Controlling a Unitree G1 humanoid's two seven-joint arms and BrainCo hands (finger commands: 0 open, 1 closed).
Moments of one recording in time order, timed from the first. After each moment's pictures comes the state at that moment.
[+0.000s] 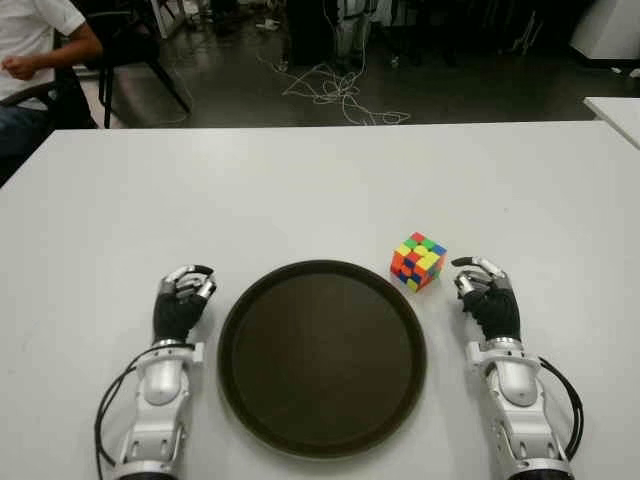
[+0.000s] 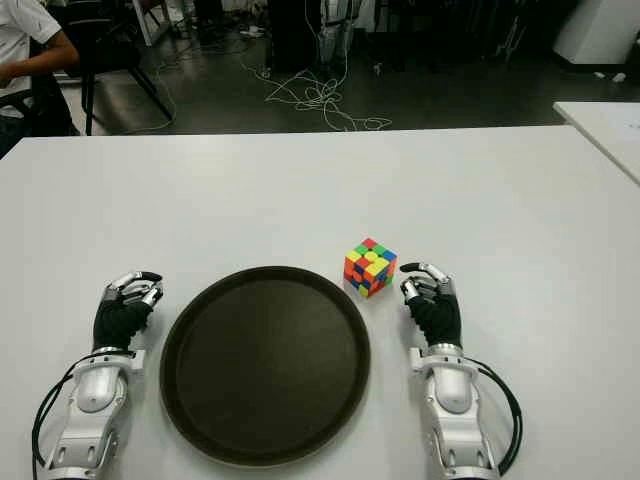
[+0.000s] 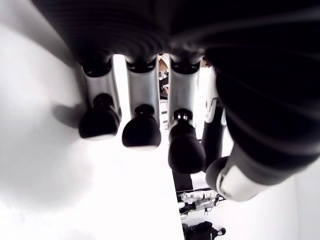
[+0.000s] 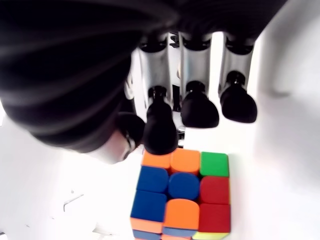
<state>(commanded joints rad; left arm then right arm) 0.08 0.03 0.09 0.25 0.06 -0.05 0.13 0.08 0.00 -0.10 0.26 -0.03 -0.26 -0.12</state>
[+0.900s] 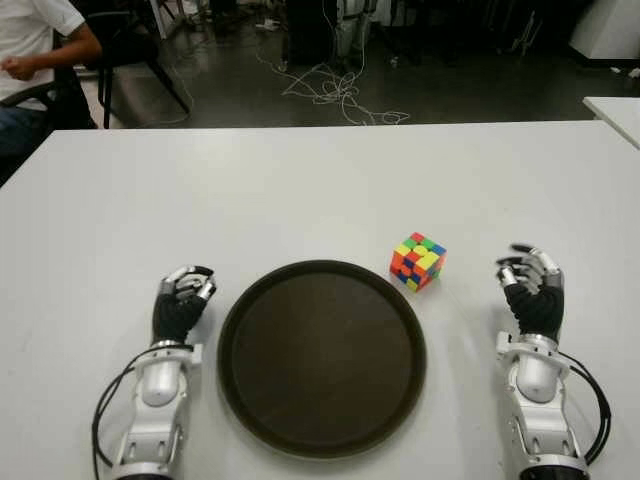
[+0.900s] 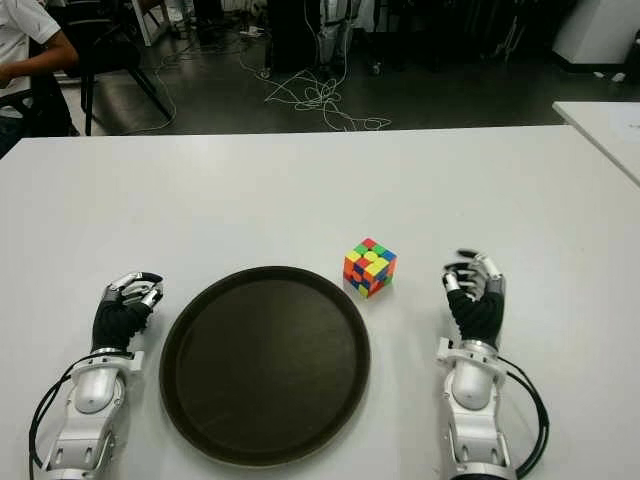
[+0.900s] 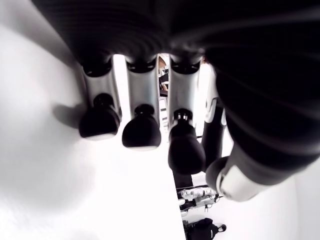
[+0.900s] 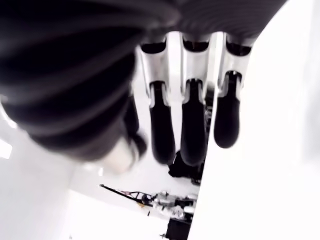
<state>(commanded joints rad) 0.08 0.03 0.09 0.23 0.05 -0.04 0.12 0.02 -0.02 -0.17 0.18 -0.18 -0.22 -0.37</state>
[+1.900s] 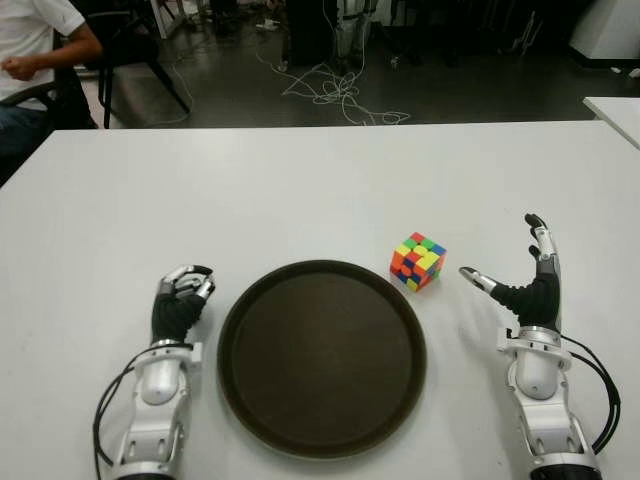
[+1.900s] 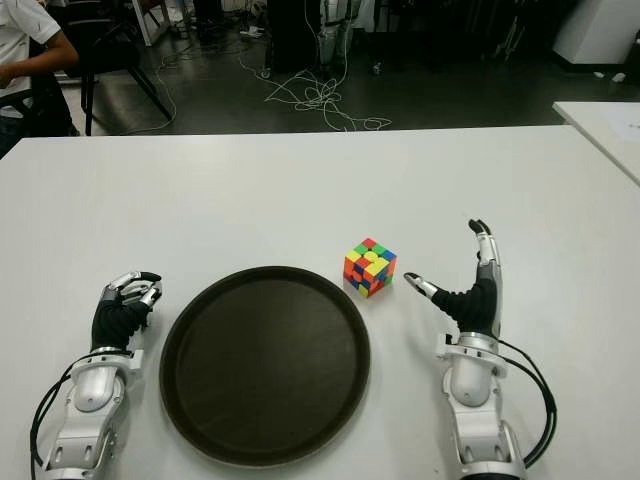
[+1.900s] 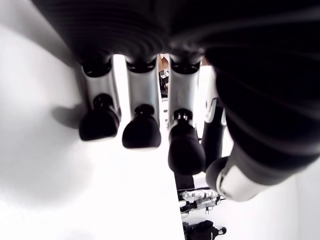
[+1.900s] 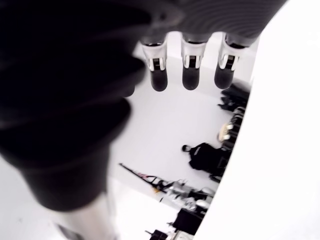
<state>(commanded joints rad) 0.08 0.02 0.09 0.22 0.03 -0.02 0.11 0.04 -0.10 -0.10 0.19 -0.32 -0.30 -0.36</state>
